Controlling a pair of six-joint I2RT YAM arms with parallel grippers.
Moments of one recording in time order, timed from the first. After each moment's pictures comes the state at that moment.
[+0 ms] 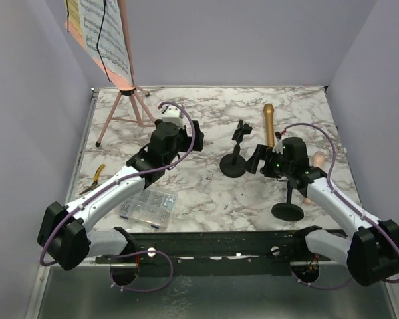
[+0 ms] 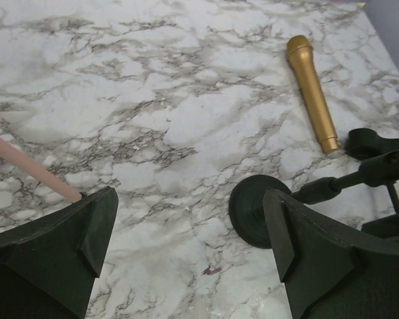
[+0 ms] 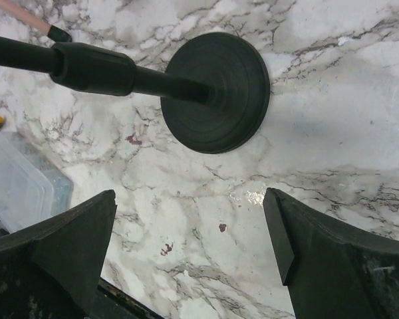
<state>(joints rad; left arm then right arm) -0.67 1.22 0.93 0.01 -0.26 -0.38 0.30 1.11 0.63 -0.19 -0.28 0.50</state>
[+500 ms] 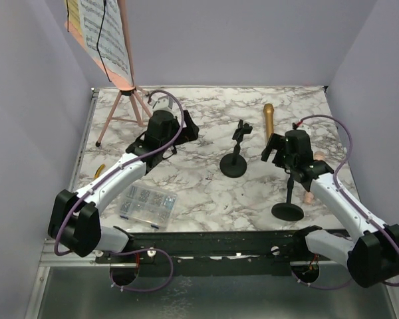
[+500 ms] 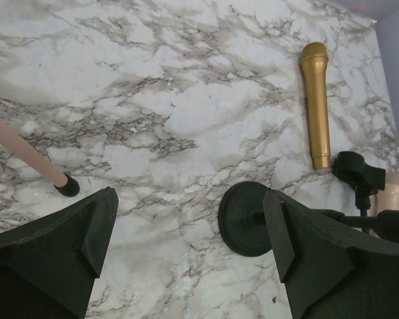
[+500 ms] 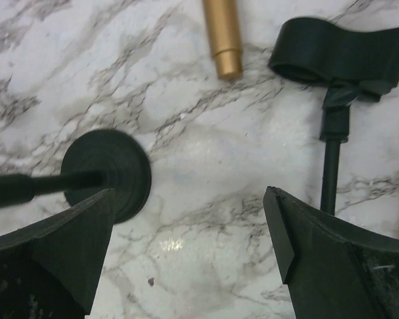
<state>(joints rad) -0.54 1.36 1.00 -0.07 -0.14 -0.60 0.30 1.06 0.73 -0.34 0.18 0.50</state>
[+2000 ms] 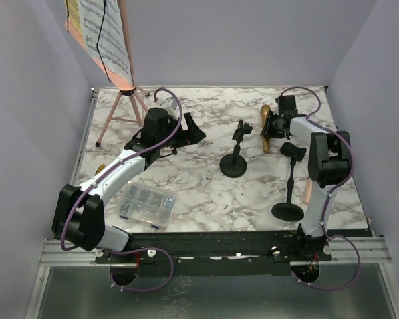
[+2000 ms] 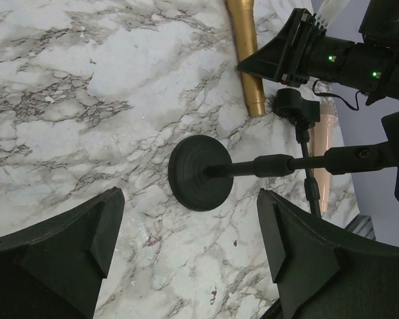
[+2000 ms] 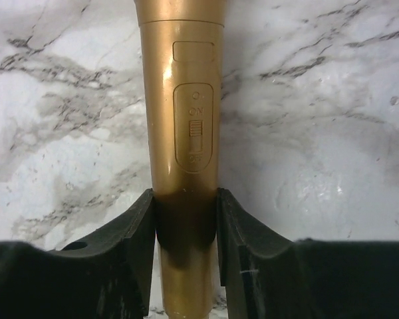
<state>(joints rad) -0.44 1.41 1.01 -0.02 0.27 -0.61 0.08 2.06 1.42 -0.29 -0.08 0.25</state>
